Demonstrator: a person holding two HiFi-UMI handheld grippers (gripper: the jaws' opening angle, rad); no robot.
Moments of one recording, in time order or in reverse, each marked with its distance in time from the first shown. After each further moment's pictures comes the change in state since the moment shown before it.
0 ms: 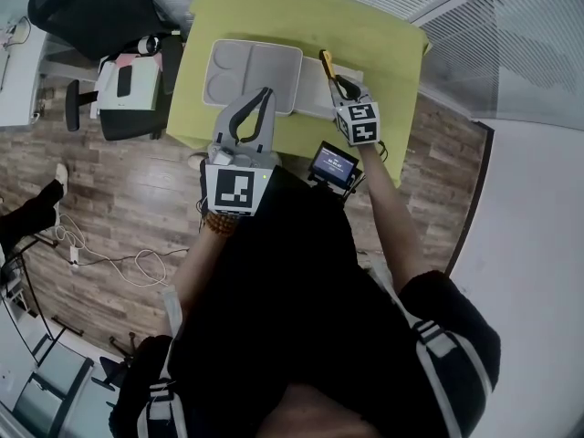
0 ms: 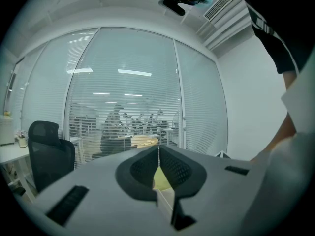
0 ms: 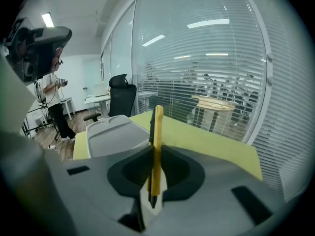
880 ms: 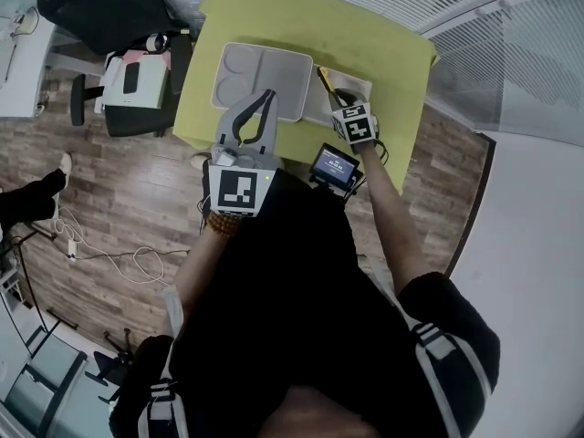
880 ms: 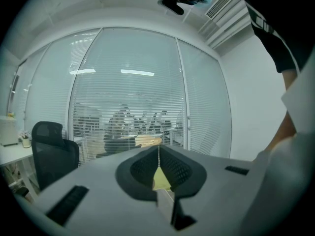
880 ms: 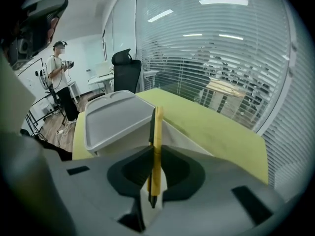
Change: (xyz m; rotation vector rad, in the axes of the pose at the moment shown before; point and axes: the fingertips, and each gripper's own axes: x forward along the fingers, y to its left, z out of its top) left arm 0.001 0.020 -0.004 0.013 0.017 0.030; right arm 0.037 0.015 -0.050 -0.062 0.260 0.062
